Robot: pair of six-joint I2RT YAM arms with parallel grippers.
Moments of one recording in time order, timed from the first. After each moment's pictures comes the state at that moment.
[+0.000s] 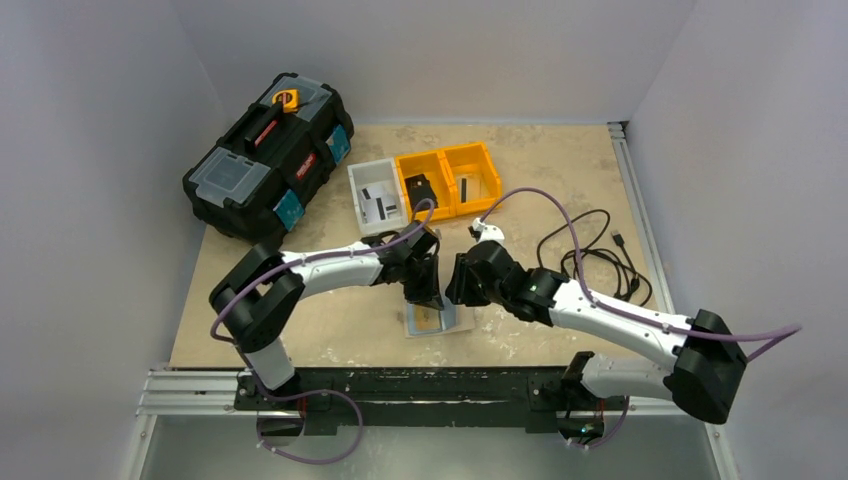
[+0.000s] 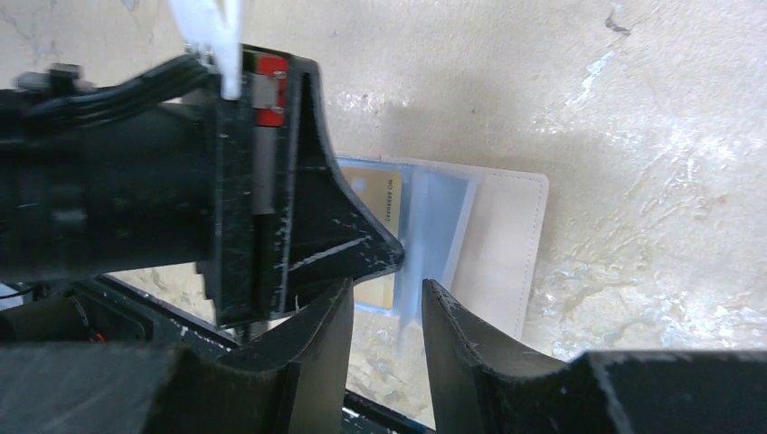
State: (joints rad) left arm -0.83 1.70 0.99 -0.35 0.27 -0.86; right arm 0.93 1.19 0.75 -0.36 0.18 0.82
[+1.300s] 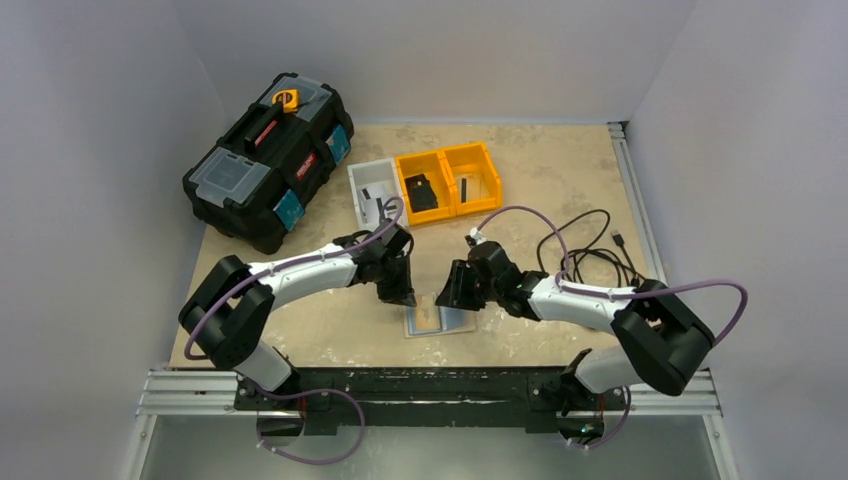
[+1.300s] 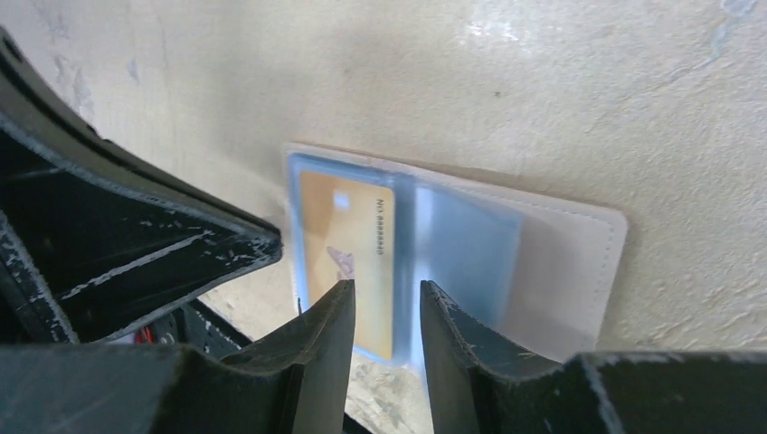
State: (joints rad) left arm -0.75 1.56 0.90 -0.45 0.19 -0.85; right arm 0.80 1.38 0.58 0.02 -0.13 0.88
